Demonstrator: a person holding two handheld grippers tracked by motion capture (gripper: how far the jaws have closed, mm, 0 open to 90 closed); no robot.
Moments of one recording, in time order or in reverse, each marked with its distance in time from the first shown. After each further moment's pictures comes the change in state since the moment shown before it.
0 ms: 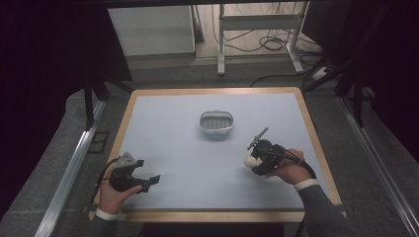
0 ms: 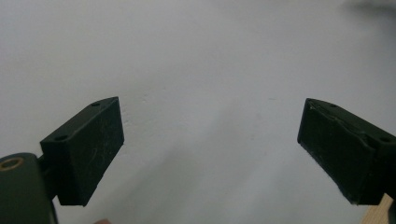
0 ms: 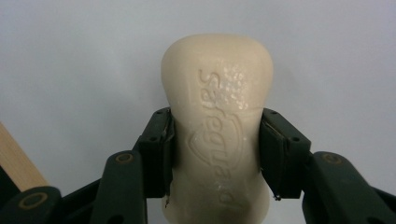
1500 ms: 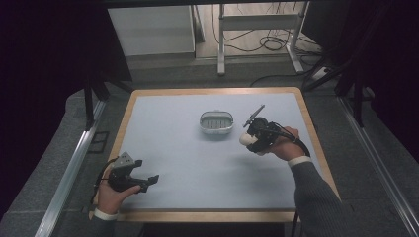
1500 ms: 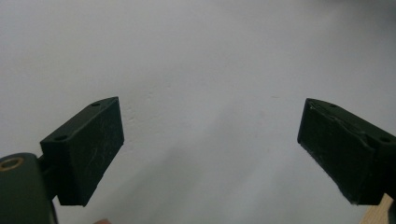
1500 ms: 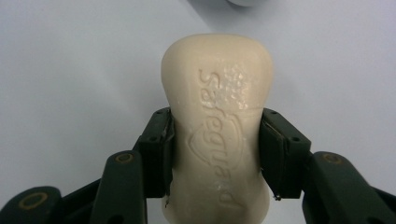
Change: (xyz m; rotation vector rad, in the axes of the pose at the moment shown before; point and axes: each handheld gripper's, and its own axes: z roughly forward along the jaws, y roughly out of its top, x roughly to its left) left arm 0.003 -0.001 -0.003 0.001 0.006 -0.002; right arm -0.035 0.046 -0.014 -0.072 -0.047 -0.028
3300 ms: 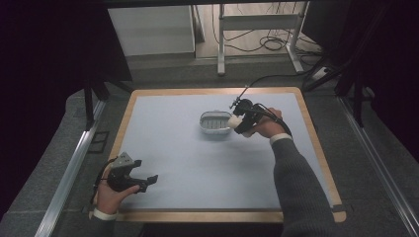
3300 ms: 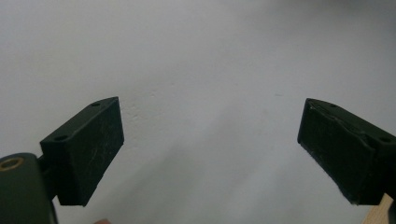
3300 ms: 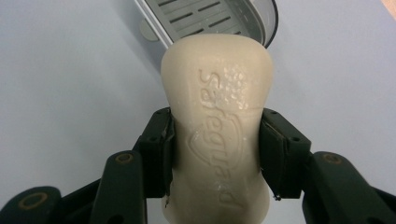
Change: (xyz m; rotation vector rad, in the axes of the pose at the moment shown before) left arm 0.003 -0.002 -0.001 0.001 0.001 -0.004; right arm -0.033 0.063 0.027 -0.004 0.018 0.007
